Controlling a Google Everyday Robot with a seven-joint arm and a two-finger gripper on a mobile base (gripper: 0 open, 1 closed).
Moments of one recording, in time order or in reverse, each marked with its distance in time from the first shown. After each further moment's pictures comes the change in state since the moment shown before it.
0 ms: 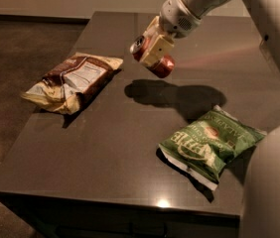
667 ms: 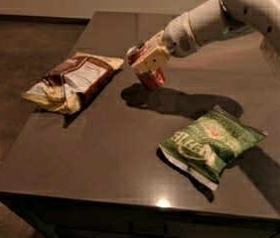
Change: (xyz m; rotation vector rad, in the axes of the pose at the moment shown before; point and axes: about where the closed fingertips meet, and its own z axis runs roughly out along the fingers) arm -0.003 0.017 0.011 0.106 -0.255 0.261
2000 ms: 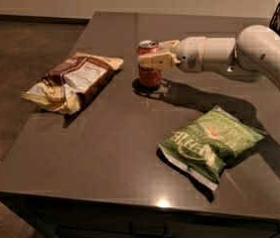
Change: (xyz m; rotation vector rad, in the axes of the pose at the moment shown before) arm 0.018 -0.044 -0.004 0.167 -0.411 0.176
